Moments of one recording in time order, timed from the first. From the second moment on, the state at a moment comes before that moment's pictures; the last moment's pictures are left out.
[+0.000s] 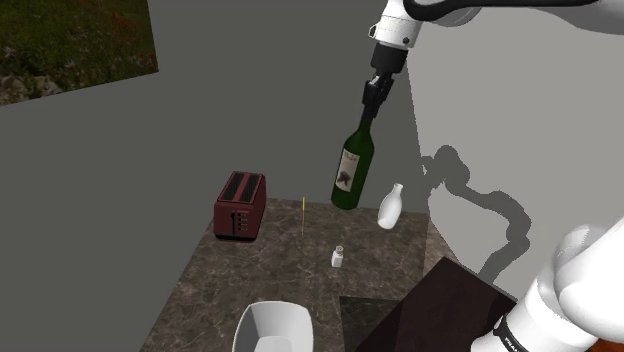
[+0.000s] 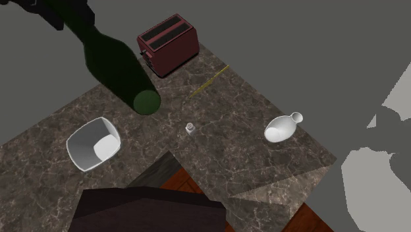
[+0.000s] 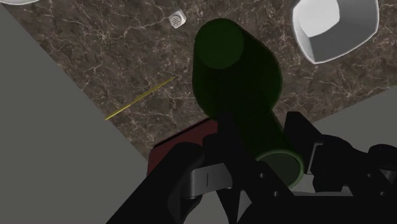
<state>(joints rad) 0.05 -0.24 0.02 -1.85 -0.01 1.73 -0.20</state>
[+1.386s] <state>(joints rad) 0.14 -0.45 0.18 -2.16 0.04 1.83 0.03</state>
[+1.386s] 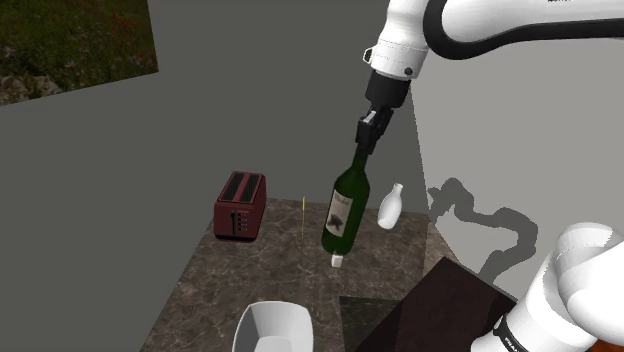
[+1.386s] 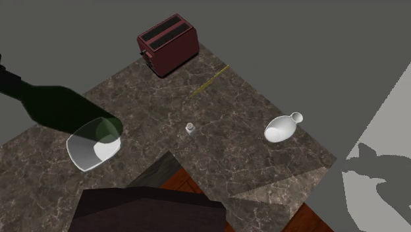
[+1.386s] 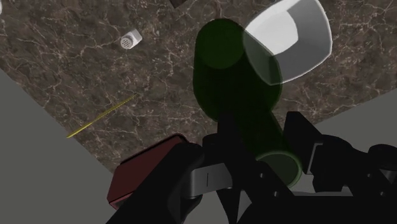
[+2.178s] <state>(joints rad) 0.15 -0.44 0.19 -2.31 0.04 1.98 0.03</state>
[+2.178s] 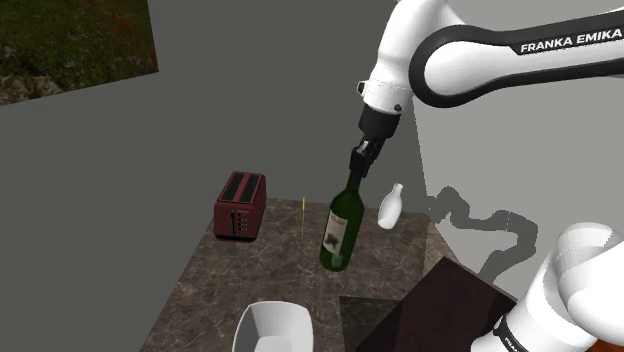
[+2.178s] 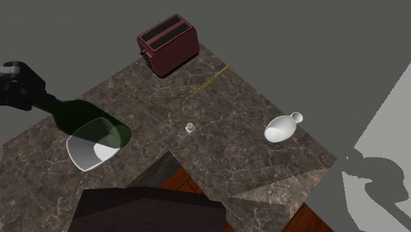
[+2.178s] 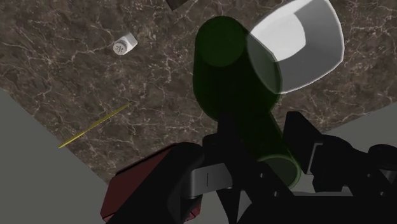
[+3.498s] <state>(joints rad) 0.15 -0.36 0.21 -2.52 0.04 2.27 0.05</state>
